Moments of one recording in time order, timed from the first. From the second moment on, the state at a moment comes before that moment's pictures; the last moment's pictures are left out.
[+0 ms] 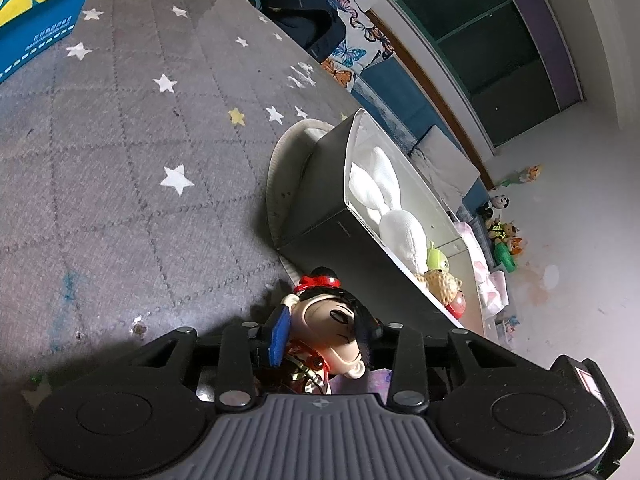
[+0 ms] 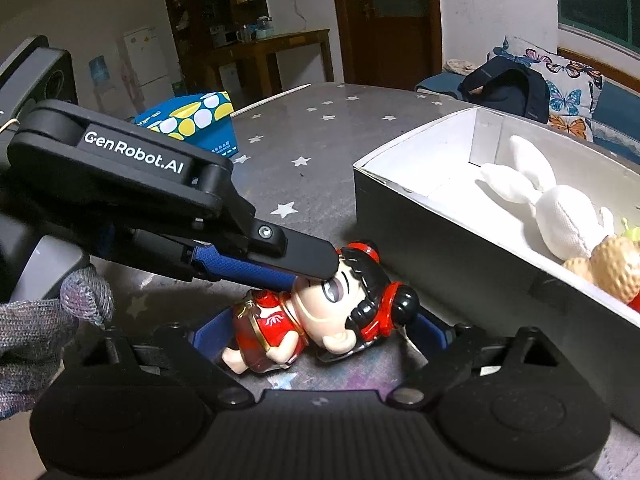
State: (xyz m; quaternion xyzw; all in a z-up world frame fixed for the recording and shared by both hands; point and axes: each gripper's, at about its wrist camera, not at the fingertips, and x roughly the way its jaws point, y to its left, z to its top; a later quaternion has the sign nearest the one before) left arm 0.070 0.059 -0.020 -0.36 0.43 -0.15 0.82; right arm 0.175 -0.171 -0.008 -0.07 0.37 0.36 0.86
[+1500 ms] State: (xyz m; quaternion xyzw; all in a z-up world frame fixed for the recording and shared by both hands) left arm 0.053 0.031 -0.004 -0.33 0.44 -0.17 0.82; right arm 0.145 -0.200 0.014 -0.08 0.33 0.34 0.88
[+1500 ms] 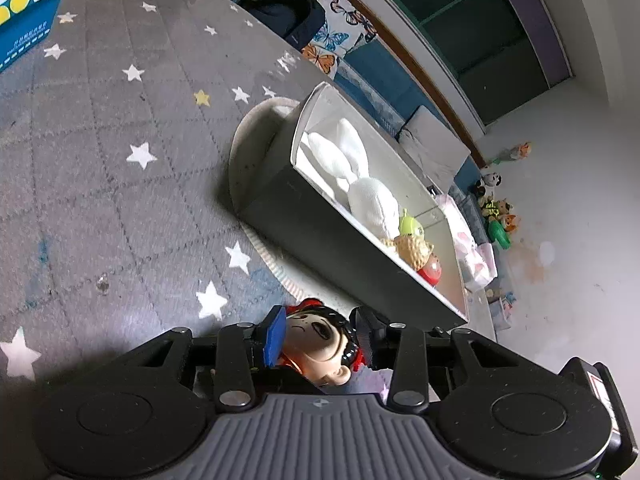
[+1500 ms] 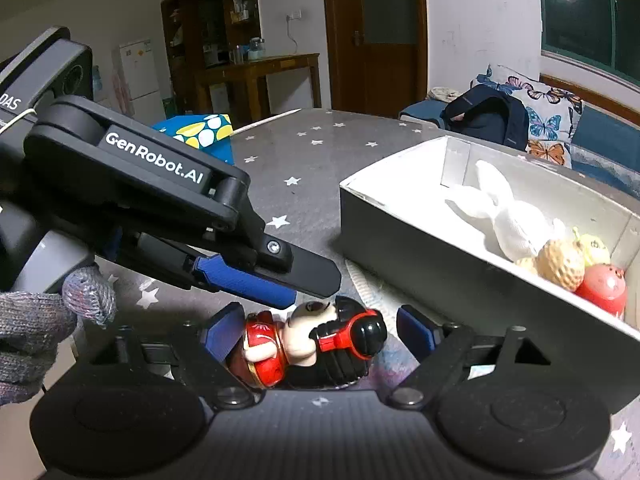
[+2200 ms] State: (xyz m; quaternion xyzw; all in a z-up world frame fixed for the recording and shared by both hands) left arm 0.052 0.029 -0.022 -0.34 0.45 -0.19 0.80; right arm 0.136 -0.212 0.001 -0.05 0.36 0.34 0.86
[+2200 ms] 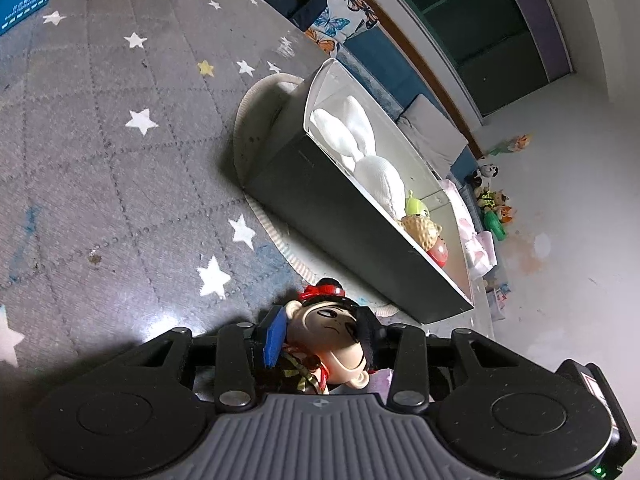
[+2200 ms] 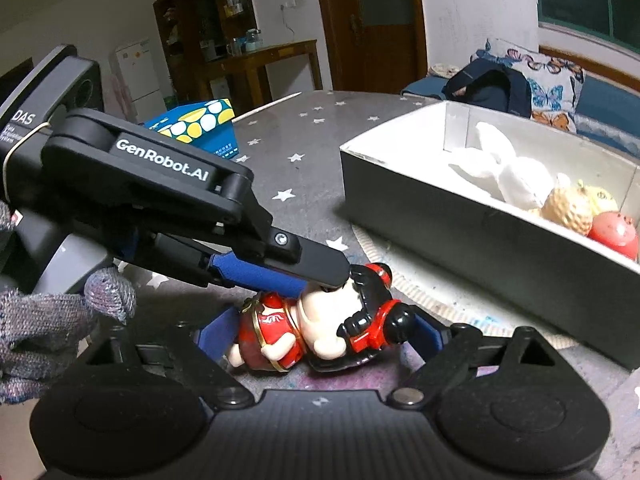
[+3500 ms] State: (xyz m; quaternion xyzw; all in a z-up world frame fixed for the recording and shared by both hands) left arm 0.046 0.012 -0.021 -0.30 0.45 -0.22 0.81; right arm 0.131 -0.221 0.004 -0.05 0.37 0.35 0.86
